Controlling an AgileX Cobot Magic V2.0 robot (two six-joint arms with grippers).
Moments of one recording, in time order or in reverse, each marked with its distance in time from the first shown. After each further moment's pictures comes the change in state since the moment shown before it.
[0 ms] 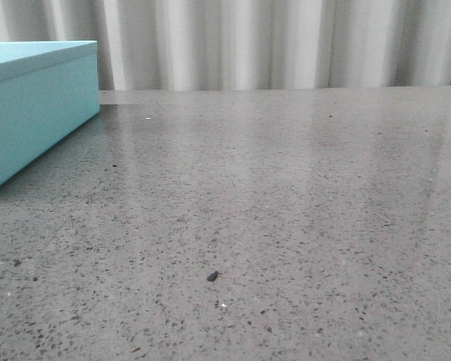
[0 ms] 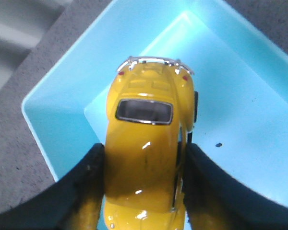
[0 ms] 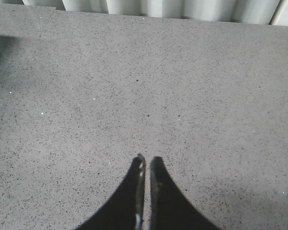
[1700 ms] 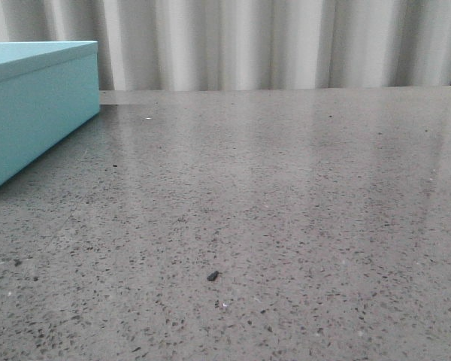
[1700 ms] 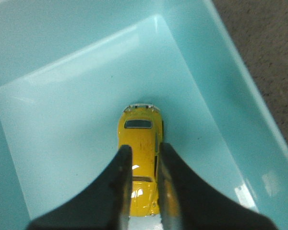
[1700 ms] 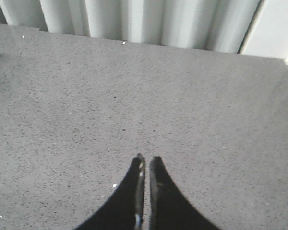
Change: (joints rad) left arm 0.054 0.048 0.069 -0.244 -0.056 -0.212; right arm 0.000 -0.200 0.235 -0.102 -0.180 -0.016
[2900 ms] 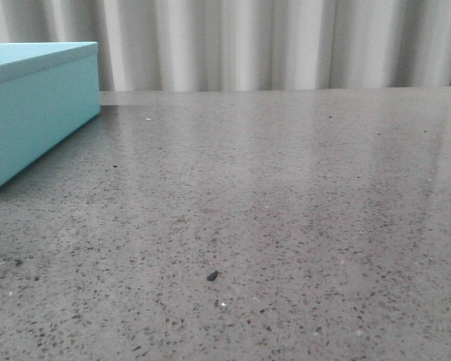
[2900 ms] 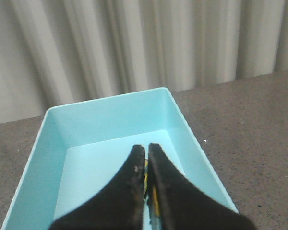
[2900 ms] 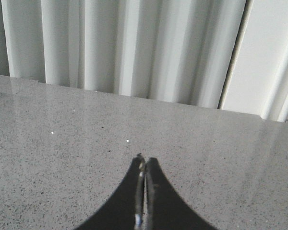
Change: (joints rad) left arm 0.000 -1.094 0.959 -0.189 -0.688 -0.002; right arm 0.000 -0.666 0.745 -0.117 -0.488 0.037
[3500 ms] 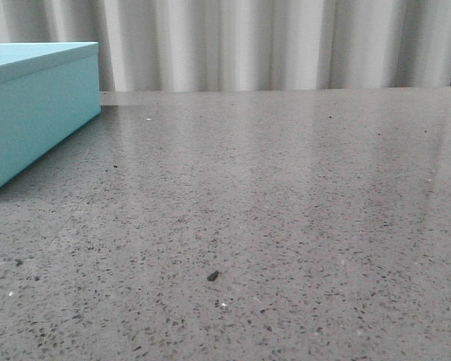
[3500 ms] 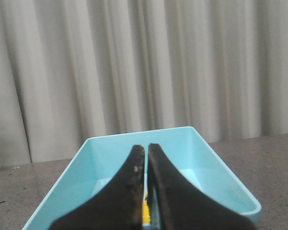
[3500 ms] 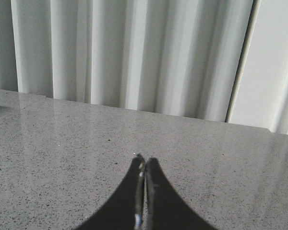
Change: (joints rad) left arm 0.000 -0.505 0.399 -0.012 -0.237 0.000; right arm 0.000 -0.053 0.086 -0.001 -0.116 0.017
